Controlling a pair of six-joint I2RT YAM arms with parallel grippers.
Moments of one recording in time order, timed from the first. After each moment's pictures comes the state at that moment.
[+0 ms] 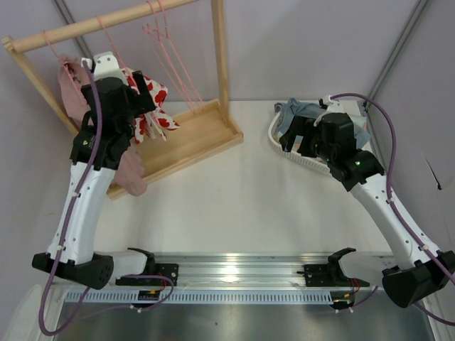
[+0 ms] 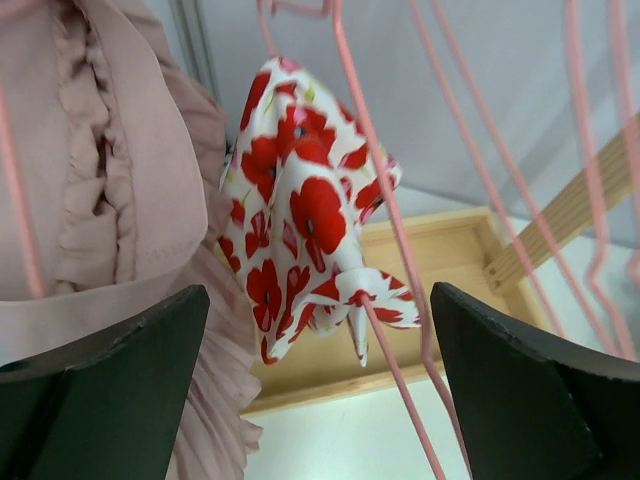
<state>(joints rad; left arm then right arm) -0.26 1.27 1.69 -0.66 -0.54 -0.19 0.40 1.15 1.26 -0.56 0.06 0.46</state>
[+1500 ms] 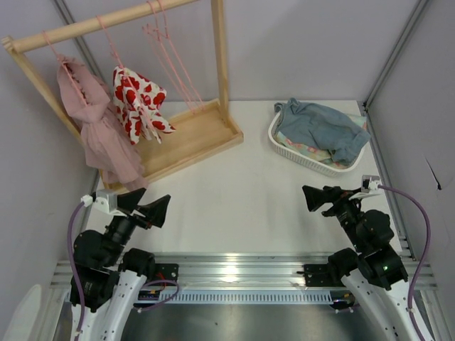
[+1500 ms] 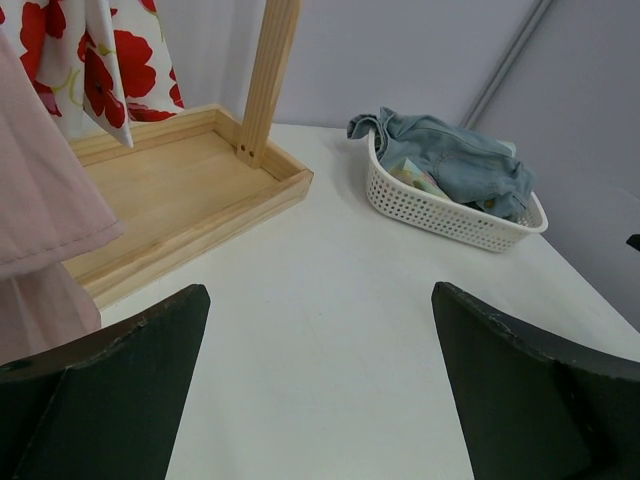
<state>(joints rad) -0.26 0.01 0.63 -0.53 0.14 -0.33 0.40 0.14 0.51 -0.38 0.06 0.55</state>
